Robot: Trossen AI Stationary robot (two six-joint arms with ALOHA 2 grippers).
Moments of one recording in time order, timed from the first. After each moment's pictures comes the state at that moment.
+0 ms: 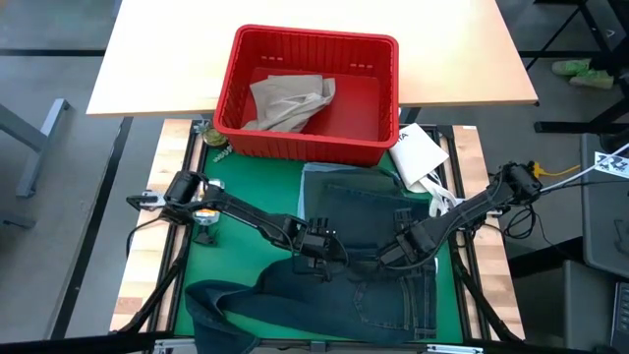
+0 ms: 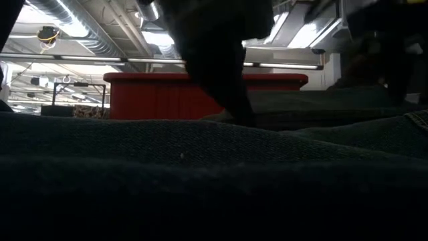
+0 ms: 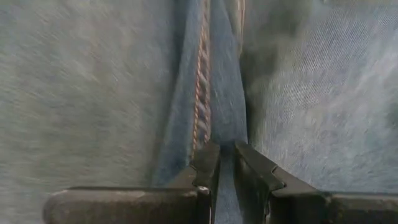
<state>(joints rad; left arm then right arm) -0.27 2.04 1.48 -0.48 -0.17 -0.18 0.52 1.57 1.15 -1.26 0.12 0.39</state>
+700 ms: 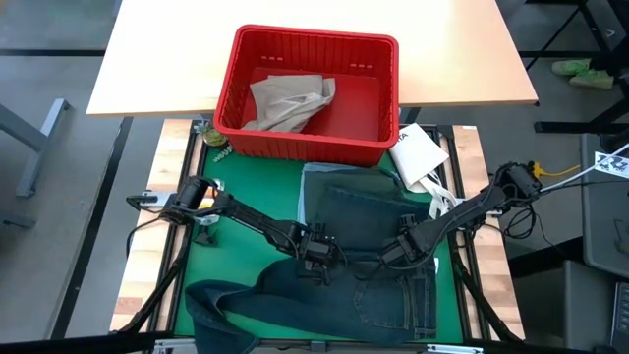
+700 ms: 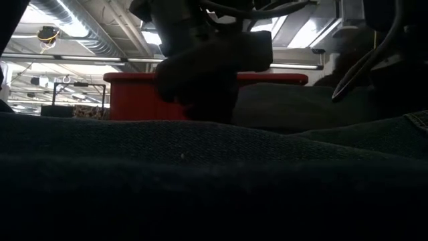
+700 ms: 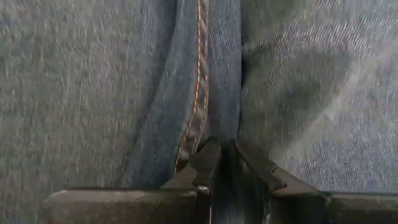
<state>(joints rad) -0.28 2.11 1.48 -0.54 -0.16 -0.18 0.52 1.57 0.91 -1.10 -0.06 0.38</state>
